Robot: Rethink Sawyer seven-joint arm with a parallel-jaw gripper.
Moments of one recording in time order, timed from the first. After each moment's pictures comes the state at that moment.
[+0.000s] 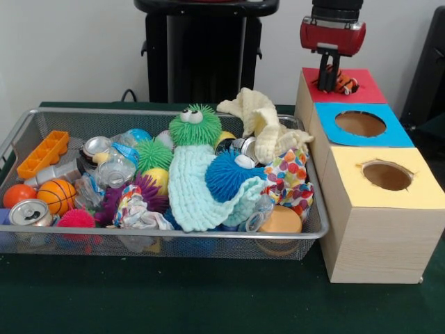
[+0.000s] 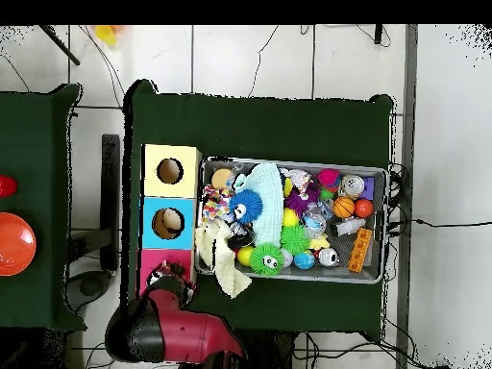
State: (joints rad) arm 0.14 -0.82 -0.07 2.24 0.22 -0.05 2.13
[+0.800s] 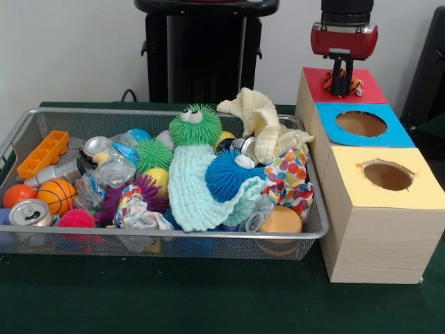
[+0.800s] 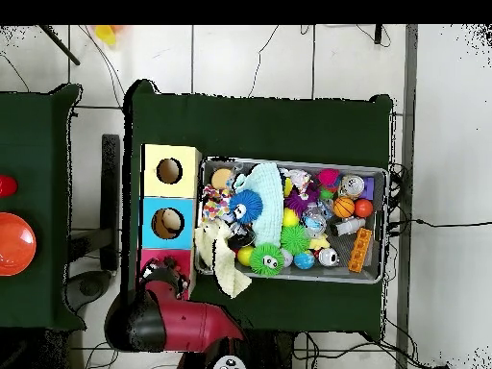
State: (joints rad) arm 0.06 -0.82 0.04 2.24 0.23 -0.05 2.13
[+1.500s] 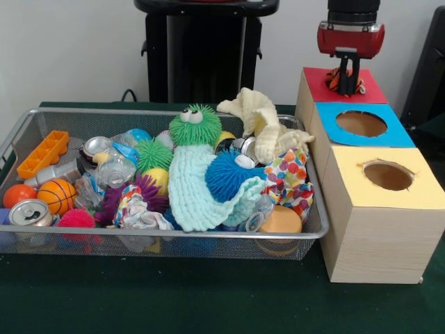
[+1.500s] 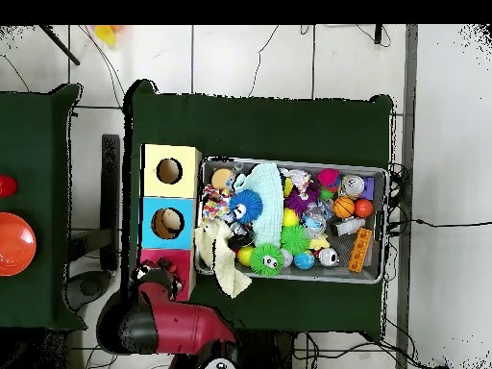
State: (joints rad) arm 0.10 -0.83 0.03 2.24 0.26 -0.04 2.13
